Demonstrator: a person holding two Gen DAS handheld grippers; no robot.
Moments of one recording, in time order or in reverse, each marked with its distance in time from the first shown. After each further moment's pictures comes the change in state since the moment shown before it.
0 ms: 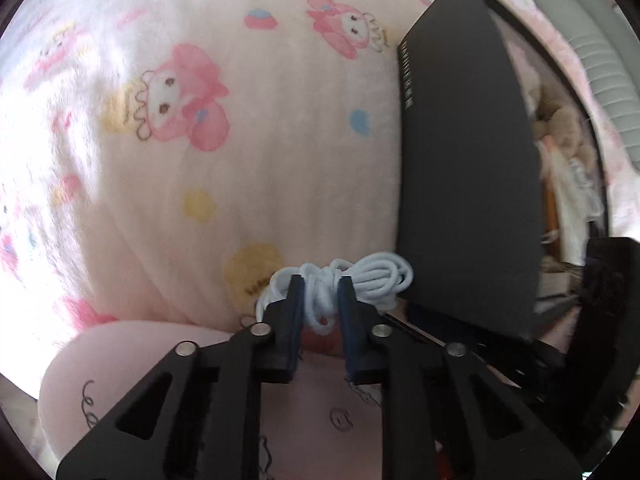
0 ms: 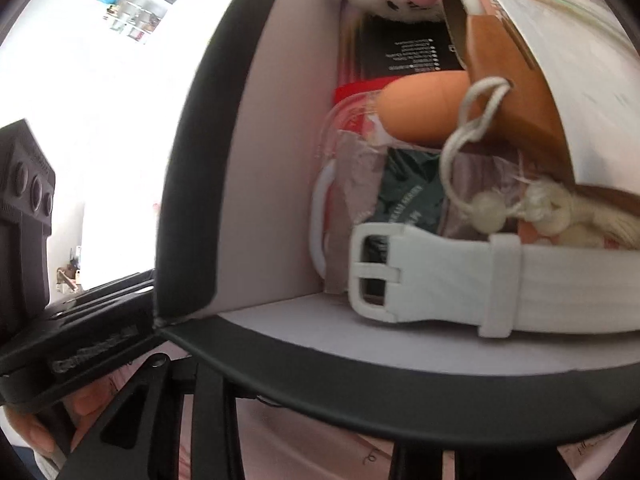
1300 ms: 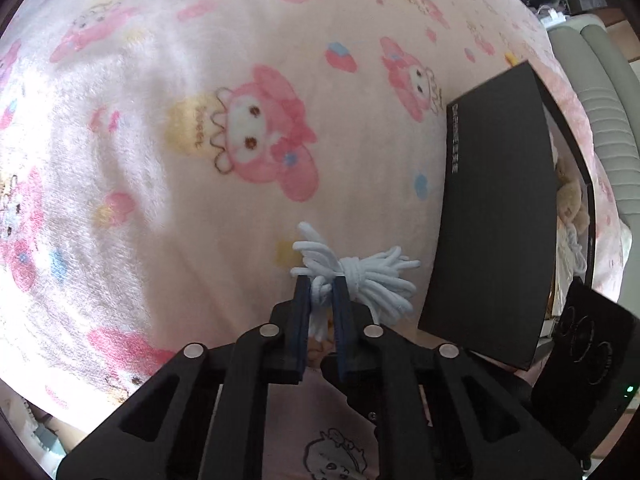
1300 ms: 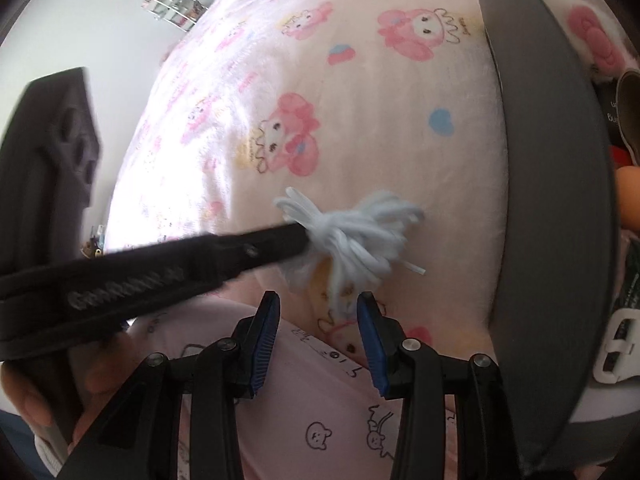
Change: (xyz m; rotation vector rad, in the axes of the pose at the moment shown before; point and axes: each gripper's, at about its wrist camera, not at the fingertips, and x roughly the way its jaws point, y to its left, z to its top) left arm -0.013 0.060 0.031 -0.136 -0.049 -0.027; right arm 0.049 0.068 0.023 -0.109 -0.007 0.084
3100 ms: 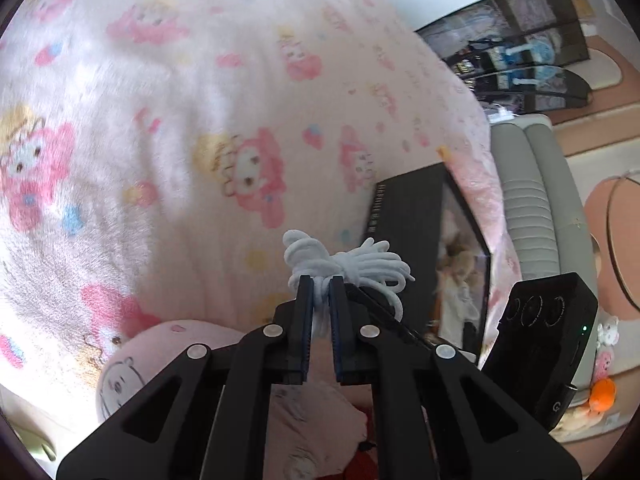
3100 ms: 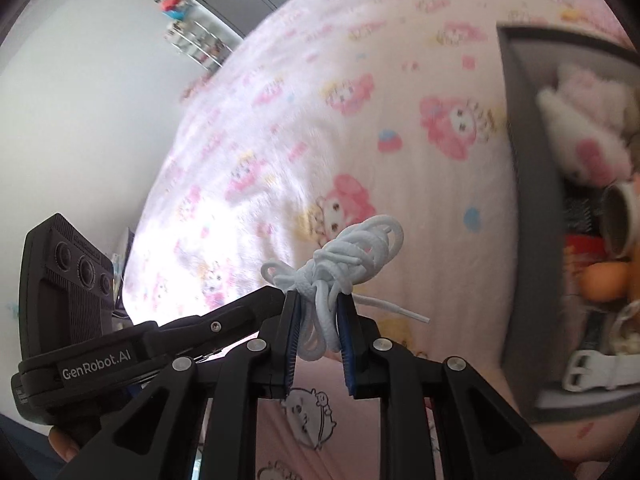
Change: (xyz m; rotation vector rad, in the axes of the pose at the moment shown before) left arm -0.073 0.016 -0.023 -0.116 -0.181 -0.364; right arm -0.019 0.085 0.019 -0.041 -0.196 0.034
